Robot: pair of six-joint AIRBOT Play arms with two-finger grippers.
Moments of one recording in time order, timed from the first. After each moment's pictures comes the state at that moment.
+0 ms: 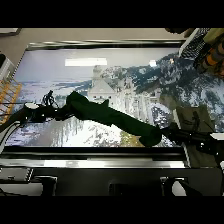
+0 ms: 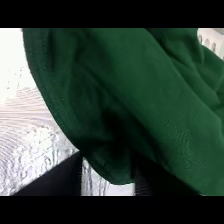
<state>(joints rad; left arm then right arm) 0.09 -1.58 0.95 0.61 -0.88 -1.11 -0.51 -1.01 0.49 -0.61 1.18 1.15</state>
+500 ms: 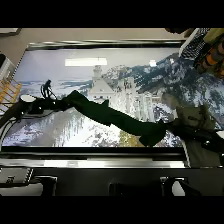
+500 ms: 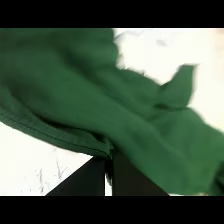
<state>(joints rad) 0.07 -1.49 1.09 0.65 -0.92 -1.10 -0.51 -0.91 0.59 -0.61 1.17 1.16</state>
